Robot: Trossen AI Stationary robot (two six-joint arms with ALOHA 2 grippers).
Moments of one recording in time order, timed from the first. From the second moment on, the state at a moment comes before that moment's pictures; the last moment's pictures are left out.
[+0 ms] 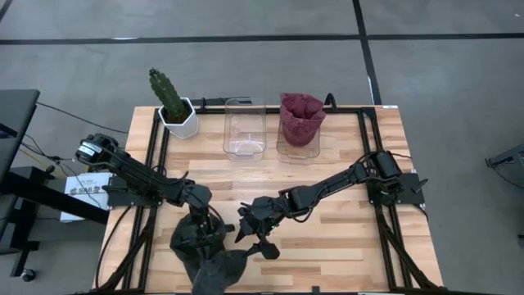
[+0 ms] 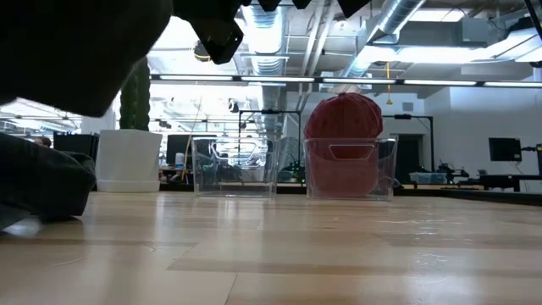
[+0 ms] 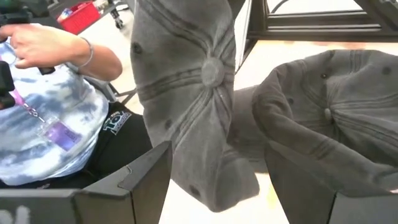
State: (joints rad) left arm -0.42 1.45 0.67 0.63 0.95 0.54; right arm 0.31 2.03 1.45 0.12 -0.42 0.11
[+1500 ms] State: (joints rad) left arm -0.38 1.45 0.67 0.66 0.77 0.04; right arm 0.41 2.00 1.44 0.05 -0.28 0.06
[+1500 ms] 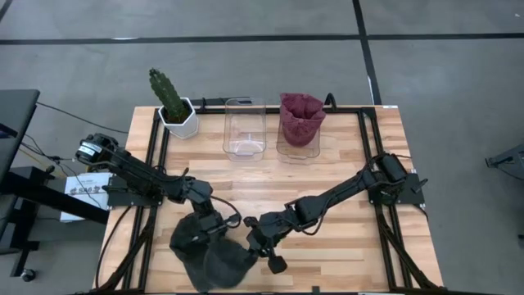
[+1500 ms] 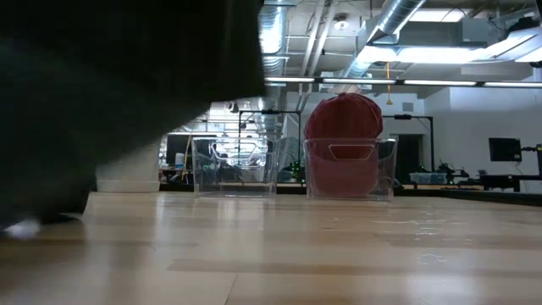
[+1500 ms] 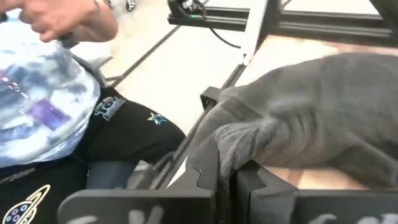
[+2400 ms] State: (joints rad) left arm -0.35 1.45 0.67 0.75 0.41 0.10; right arm 0.50 1.81 1.45 -0.29 -0.06 -0.06
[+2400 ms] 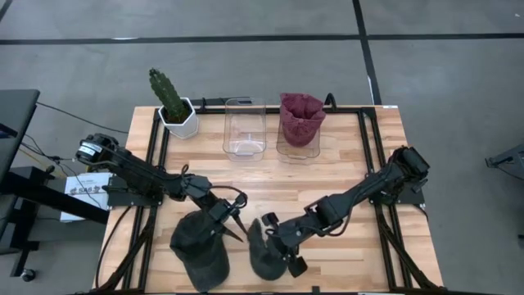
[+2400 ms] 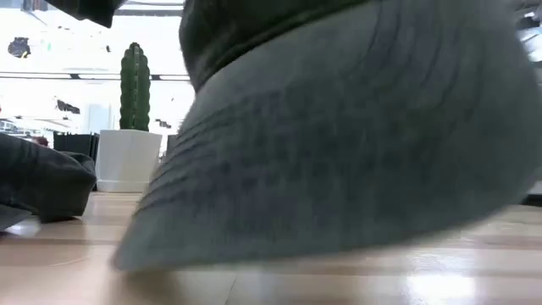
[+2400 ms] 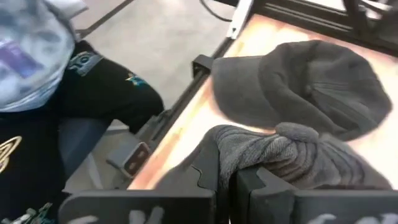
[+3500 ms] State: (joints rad) left arm -0.32 1.67 0.67 0.99 0.54 0.08; right arm 0.49 1.82 1.45 -0.28 -0.29 -0.14
